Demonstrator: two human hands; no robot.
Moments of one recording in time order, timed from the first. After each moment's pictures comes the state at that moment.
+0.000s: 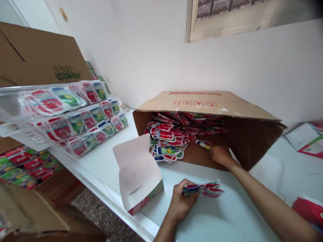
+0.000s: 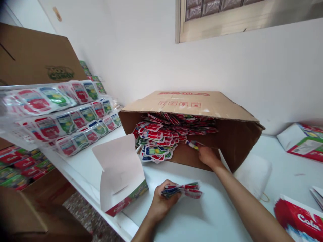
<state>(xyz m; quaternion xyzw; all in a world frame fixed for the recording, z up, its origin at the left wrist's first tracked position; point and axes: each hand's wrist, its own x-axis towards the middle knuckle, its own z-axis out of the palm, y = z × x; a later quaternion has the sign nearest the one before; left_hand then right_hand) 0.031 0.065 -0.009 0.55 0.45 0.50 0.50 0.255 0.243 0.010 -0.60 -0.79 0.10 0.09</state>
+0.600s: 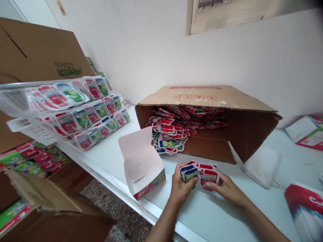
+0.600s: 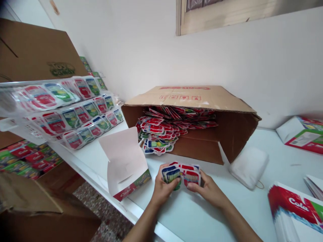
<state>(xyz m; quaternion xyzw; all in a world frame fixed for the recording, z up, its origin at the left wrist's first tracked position) 0.036 0.061 -0.012 0.48 0.45 0.57 0.49 0.245 0.084 -0.012 -0.43 -0.63 0.55 0.33</state>
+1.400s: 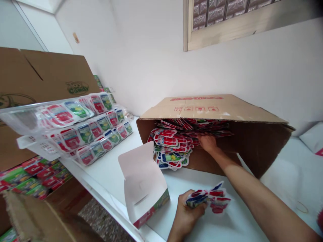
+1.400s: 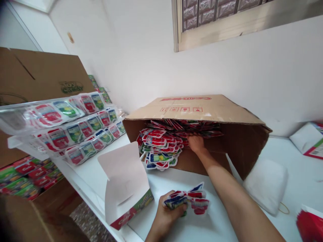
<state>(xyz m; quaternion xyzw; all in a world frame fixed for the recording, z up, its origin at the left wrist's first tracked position) 0.027 0.061 -0.010 0.47 0.44 0.50 0.58 0.188 0.306 0.041 -0.57 -0.78 0.05 0.23</state>
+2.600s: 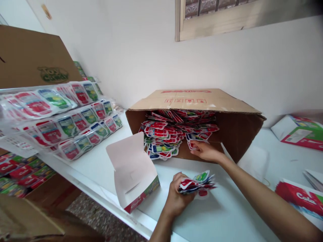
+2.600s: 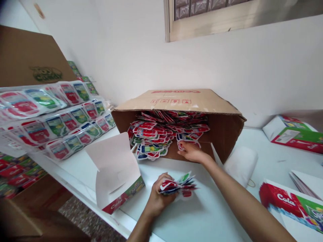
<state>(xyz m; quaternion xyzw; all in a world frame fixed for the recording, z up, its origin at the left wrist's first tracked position) 0.032 0.061 0.001 0.65 0.44 0.47 0.40 0.225 0.207 0.049 -0.48 -0.83 0.25 0.10</state>
